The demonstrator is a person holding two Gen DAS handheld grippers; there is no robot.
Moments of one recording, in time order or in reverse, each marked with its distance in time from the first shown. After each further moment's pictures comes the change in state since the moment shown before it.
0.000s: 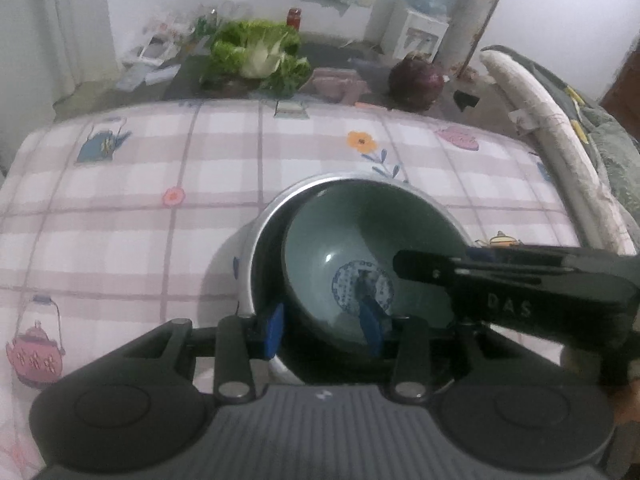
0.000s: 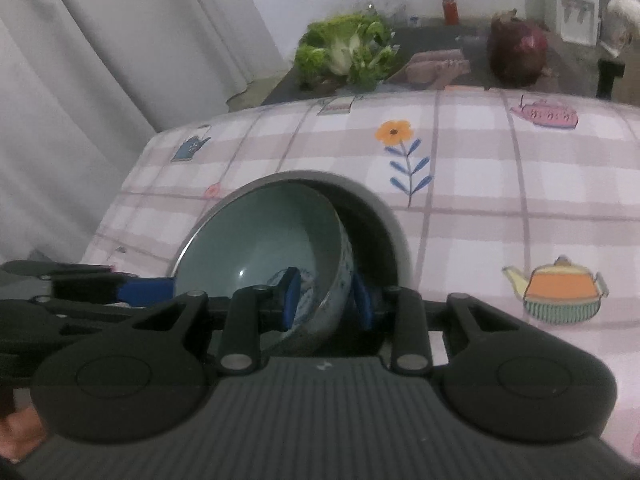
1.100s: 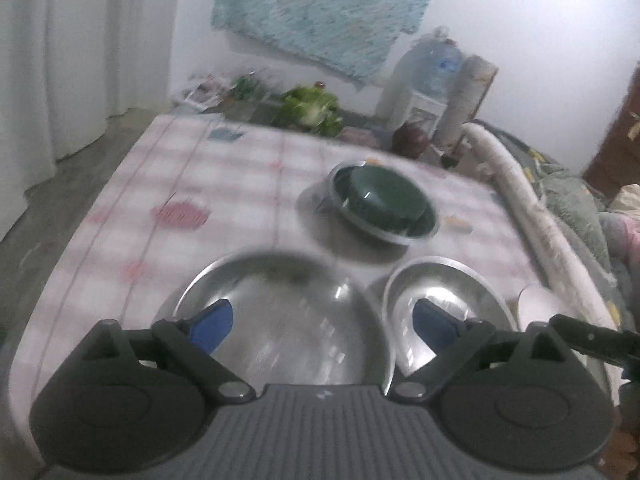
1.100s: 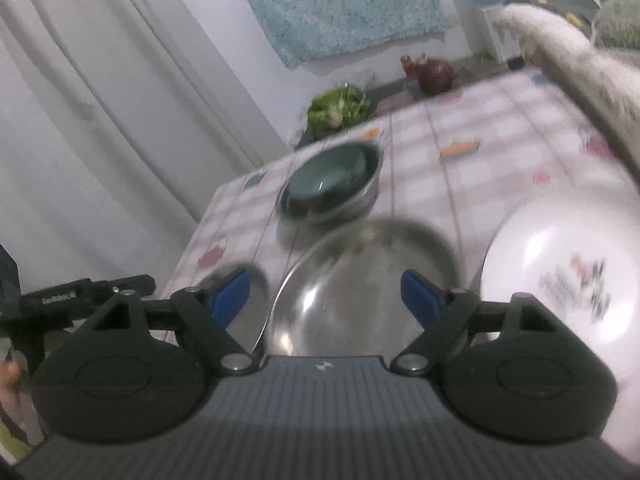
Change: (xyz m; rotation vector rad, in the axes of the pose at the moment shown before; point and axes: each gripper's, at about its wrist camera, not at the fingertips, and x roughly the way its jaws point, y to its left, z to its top) left arm -0.197 0.049 -0.191 -0.129 -0.238 -0.014; right arm -0.219 0.046 -0.215 0.222 -0.279 0.049
